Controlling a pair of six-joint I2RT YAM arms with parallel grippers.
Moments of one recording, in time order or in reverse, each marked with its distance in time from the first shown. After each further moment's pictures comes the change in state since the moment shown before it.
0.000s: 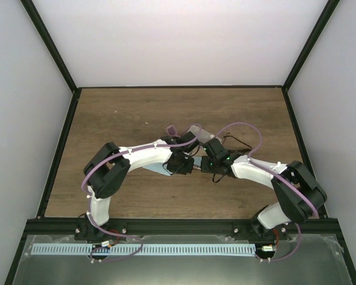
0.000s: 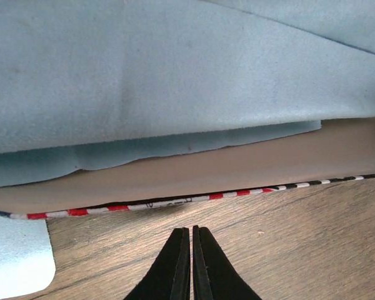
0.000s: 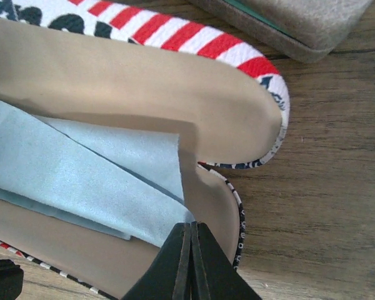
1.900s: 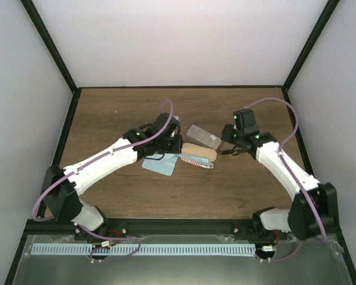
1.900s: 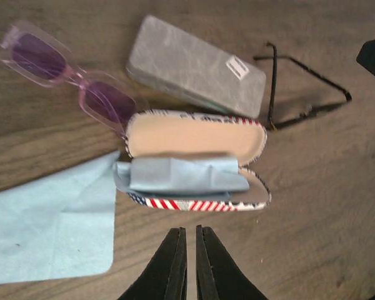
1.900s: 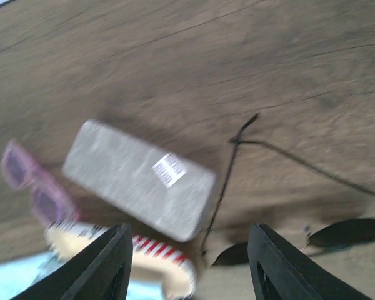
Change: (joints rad) left arm 0.045 -0.414 -0.042 0.053 -0.138 0.007; right arm -0.289 -0.222 0.237 -0.215 0.004 -0.113
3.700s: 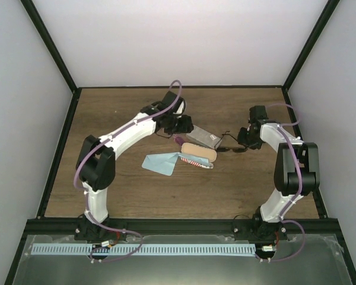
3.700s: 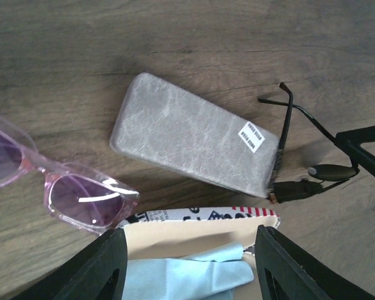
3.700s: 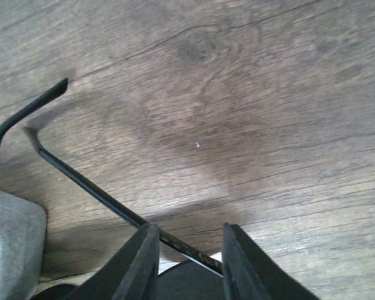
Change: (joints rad) left arm 0.203 0.394 0.316 0.047 0.222 0.048; right arm -0.349 0.456 0.142 -0.095 -0.135 -0.171
